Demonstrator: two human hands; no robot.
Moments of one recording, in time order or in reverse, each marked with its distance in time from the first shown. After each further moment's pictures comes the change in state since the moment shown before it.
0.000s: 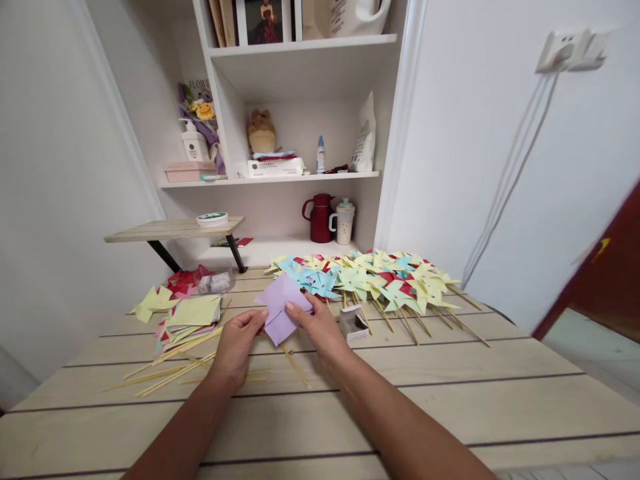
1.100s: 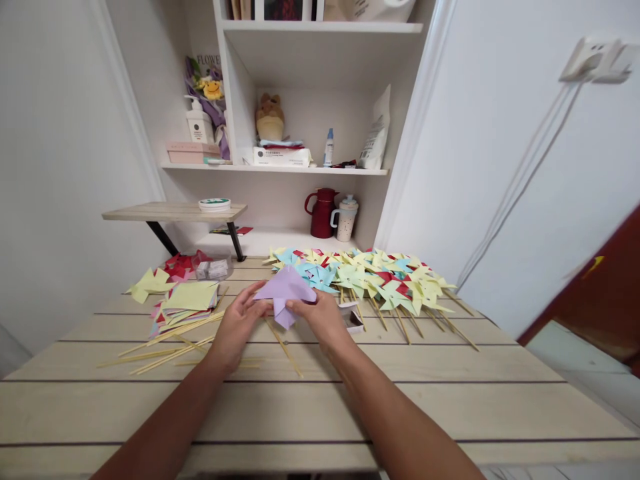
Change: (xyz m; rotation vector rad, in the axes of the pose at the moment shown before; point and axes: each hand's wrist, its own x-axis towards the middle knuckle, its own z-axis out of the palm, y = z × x) left_hand -0.007 0.012 0.004 -0.052 -0.107 0.054; right_hand 0.006 -0.008 -0.010 -0.284 0.086 -0.023
